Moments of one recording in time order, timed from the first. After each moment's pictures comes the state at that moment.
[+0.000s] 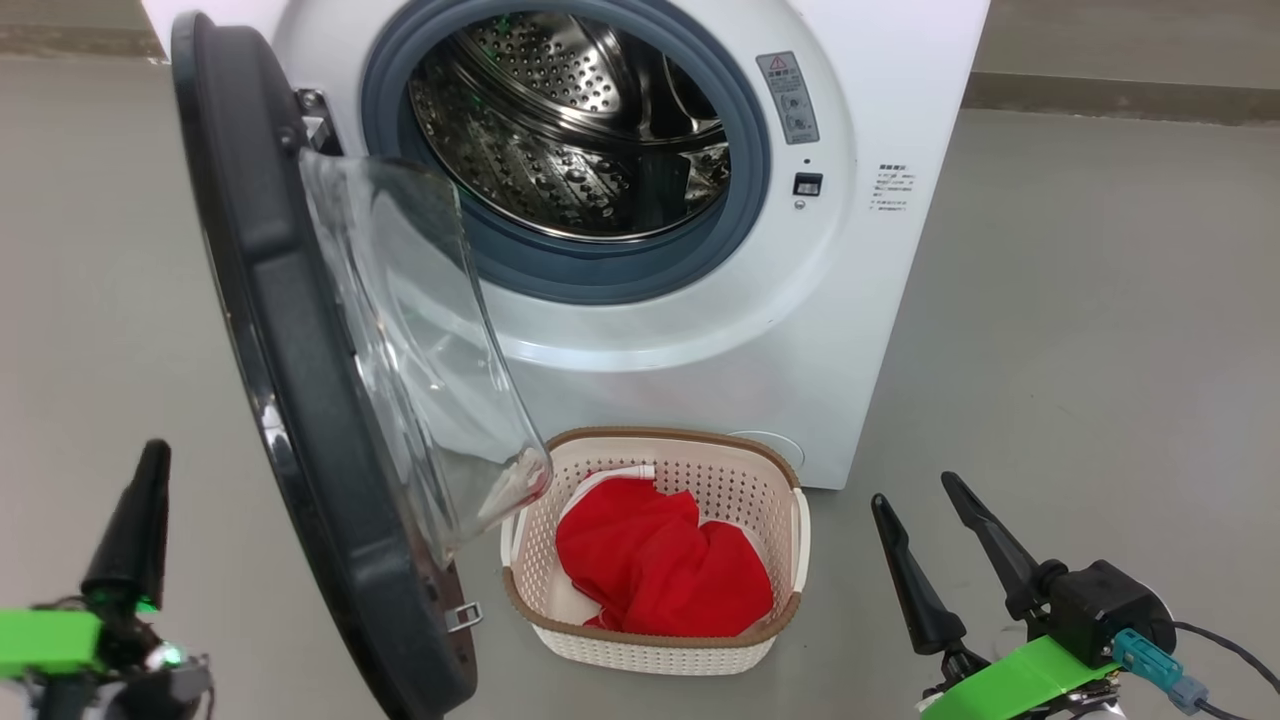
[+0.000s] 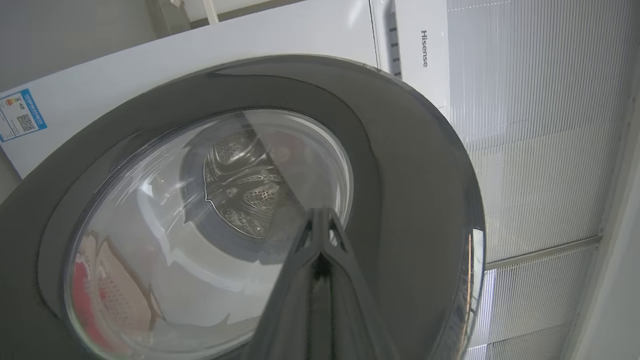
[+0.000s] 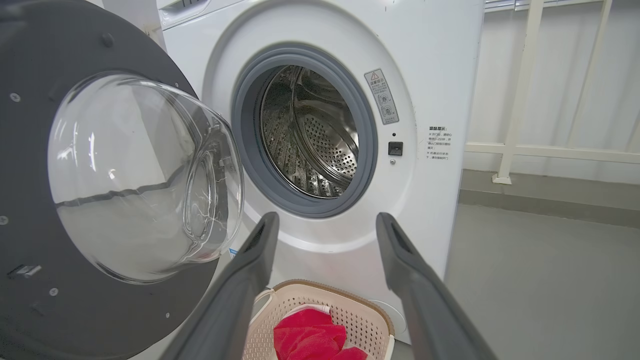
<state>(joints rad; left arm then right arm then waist) -0.15 0.06 0.29 0.05 -1.51 0.03 0.18 -0.02 -0.07 0.15 0.19 0.29 0.13 -0.26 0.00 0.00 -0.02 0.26</state>
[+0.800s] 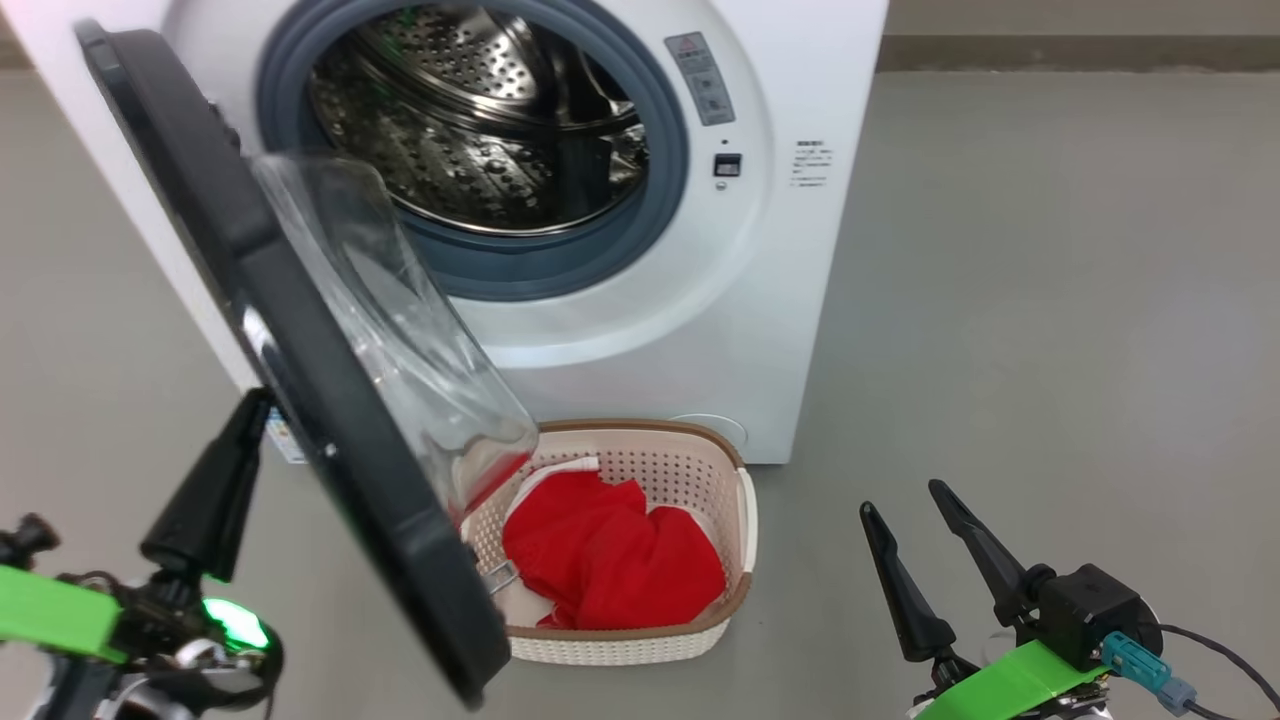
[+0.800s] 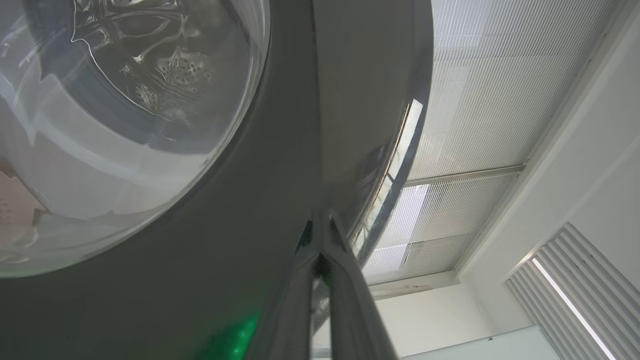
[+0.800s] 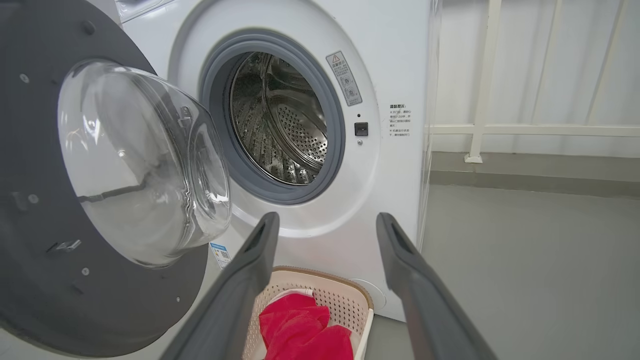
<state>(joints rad) -0.14 0.07 0.22 -0.20 -1.72 0.22 0.40 -0.02 -0.07 0.17 0.20 0.31 0.13 -0.26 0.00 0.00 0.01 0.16</state>
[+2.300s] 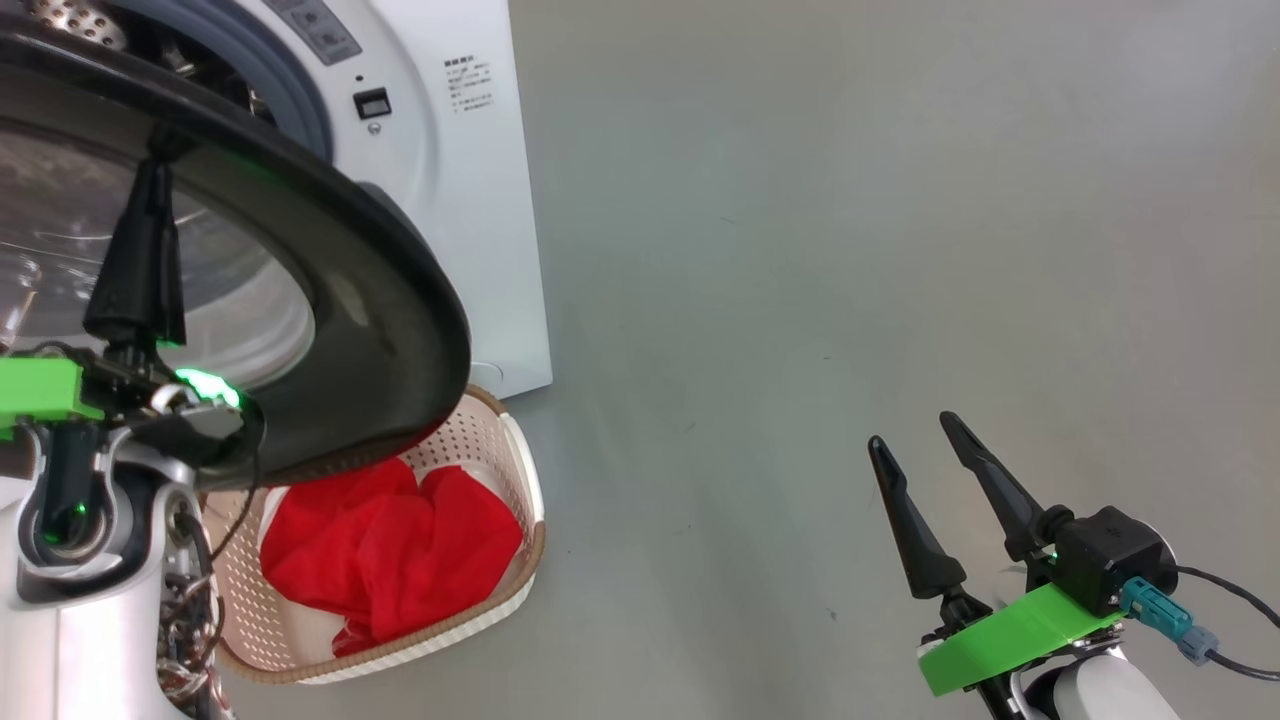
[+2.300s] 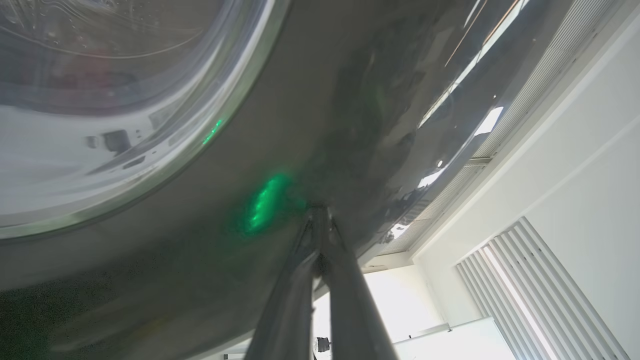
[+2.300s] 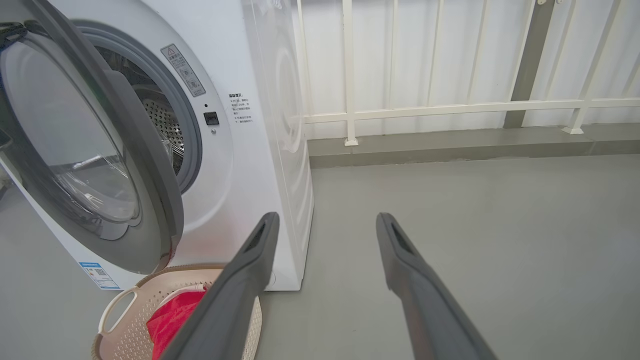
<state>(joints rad) -0.59 0.06 0.19 0.26 -1.73 -0.03 0.18 -0.11 -0.09 0.17 0.18 0.31 0.13 -0.26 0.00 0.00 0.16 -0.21</state>
